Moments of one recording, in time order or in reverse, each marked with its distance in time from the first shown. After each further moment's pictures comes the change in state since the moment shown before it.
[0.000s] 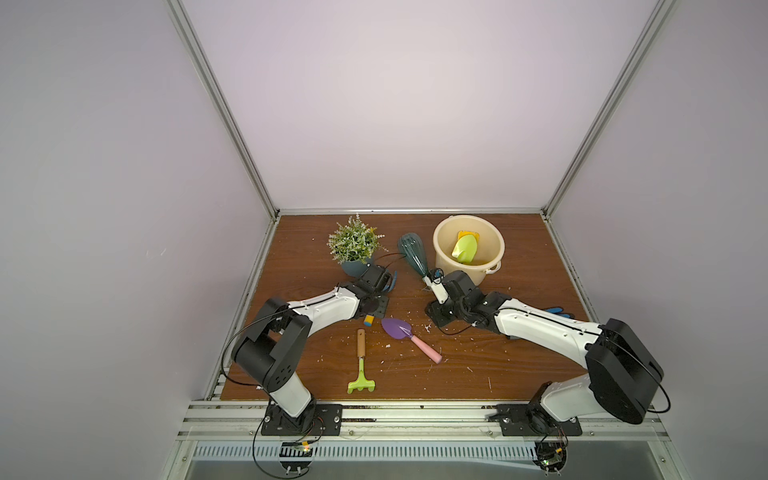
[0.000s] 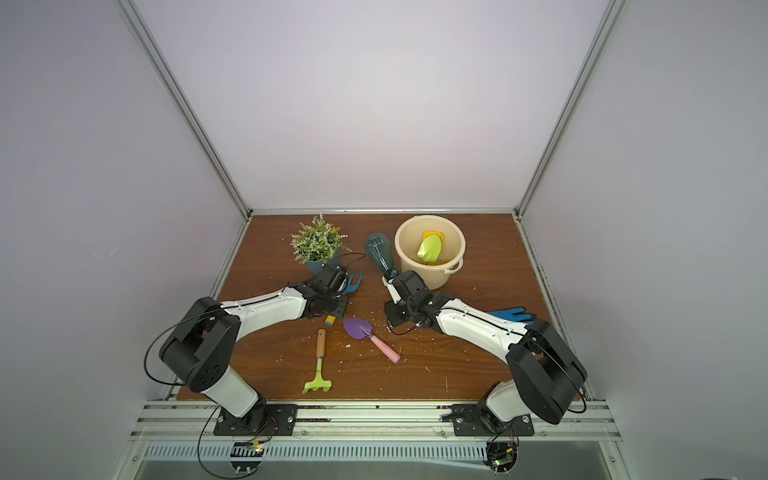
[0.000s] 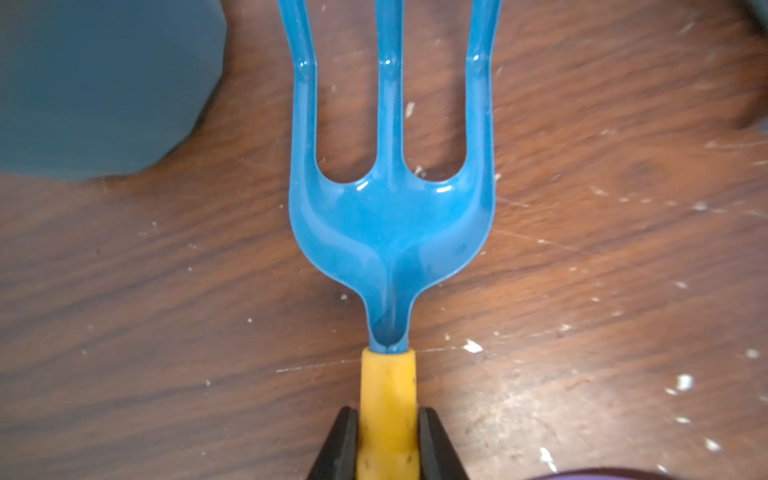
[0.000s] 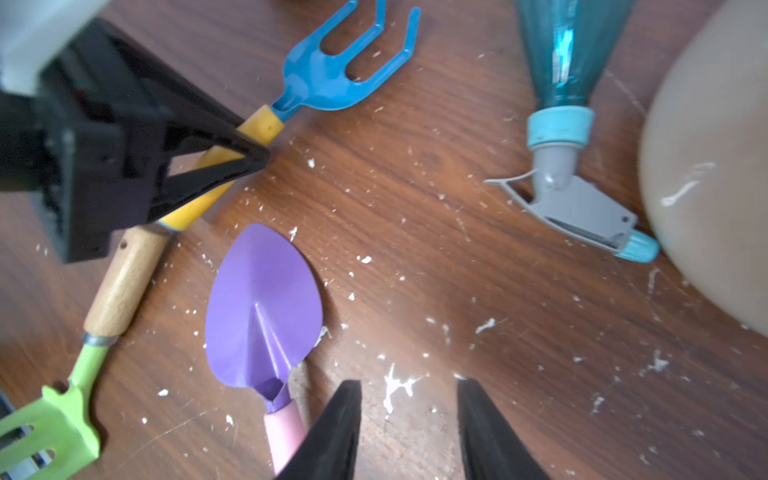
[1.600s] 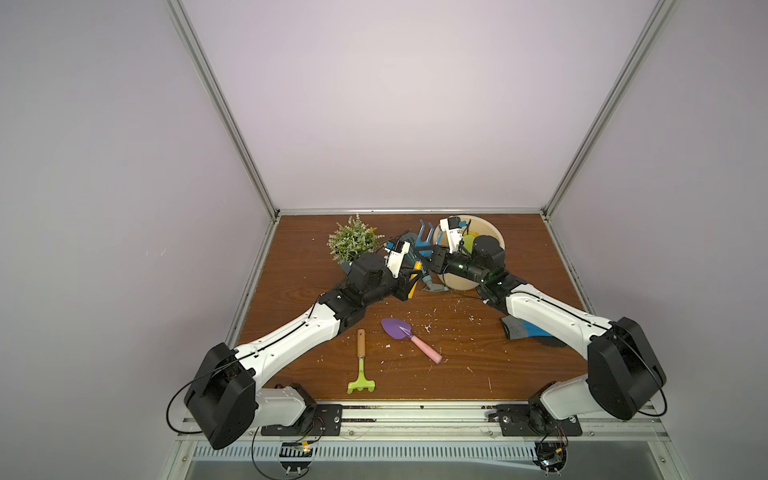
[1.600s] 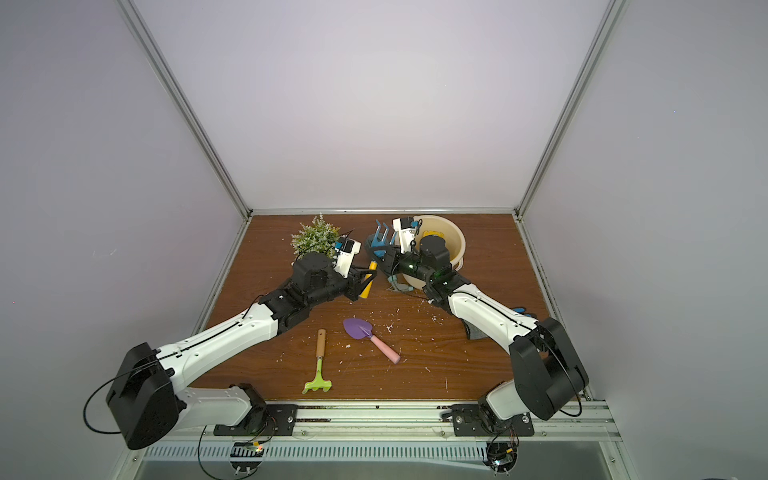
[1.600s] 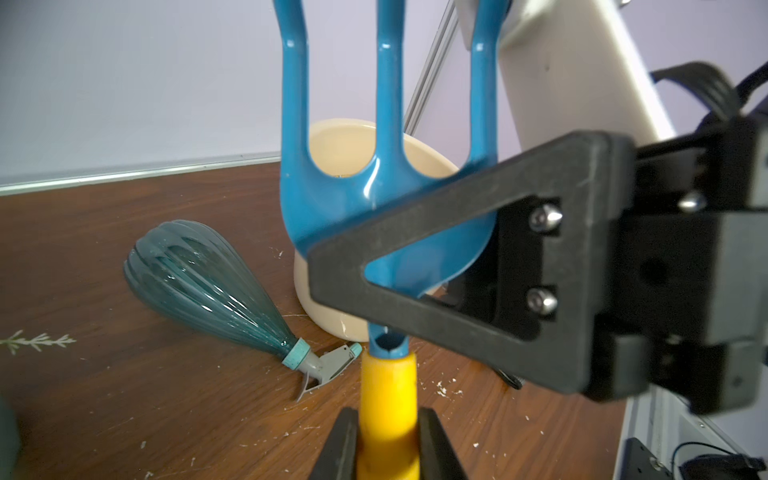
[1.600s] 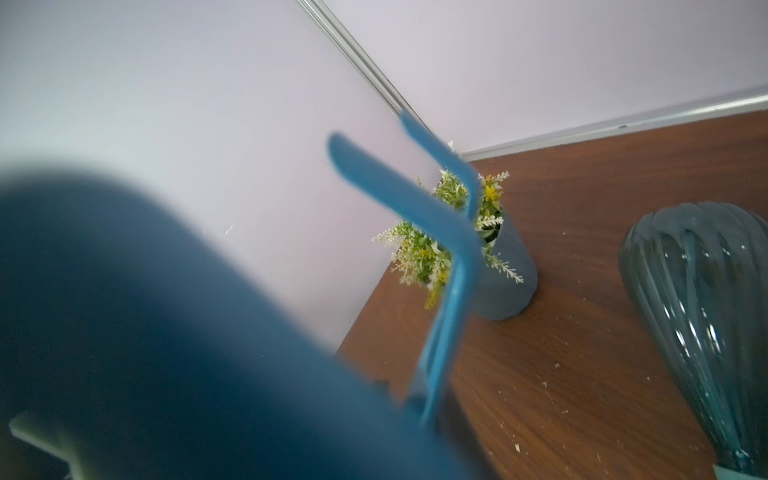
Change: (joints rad) left arm -0.119 -0.328 -0.018 0.437 0.328 -0.060; right arm -0.182 0.016 0.097 0.658 -0.441 0.431
